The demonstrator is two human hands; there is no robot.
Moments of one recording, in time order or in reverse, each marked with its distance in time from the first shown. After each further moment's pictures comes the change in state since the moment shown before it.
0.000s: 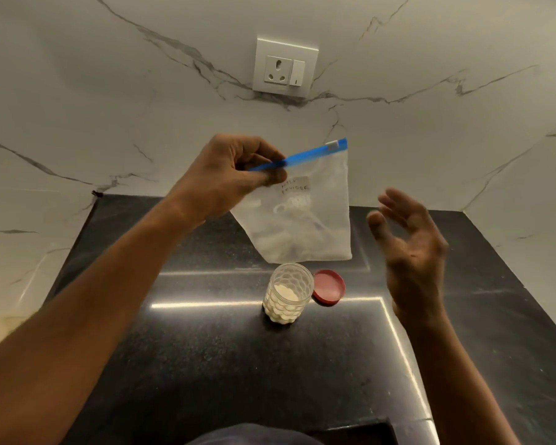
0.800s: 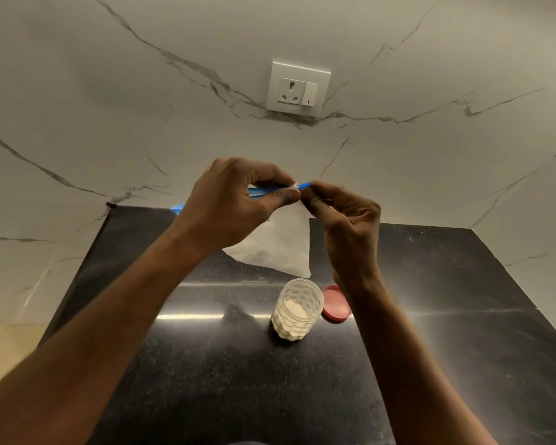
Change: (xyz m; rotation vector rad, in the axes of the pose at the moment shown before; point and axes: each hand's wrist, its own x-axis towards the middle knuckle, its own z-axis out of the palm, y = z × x) left_hand -0.024 0.034 -0.006 0.415 0.117 0.102; right_hand 0.031 -0.042 0.105 0.342 -0.151 -0.043
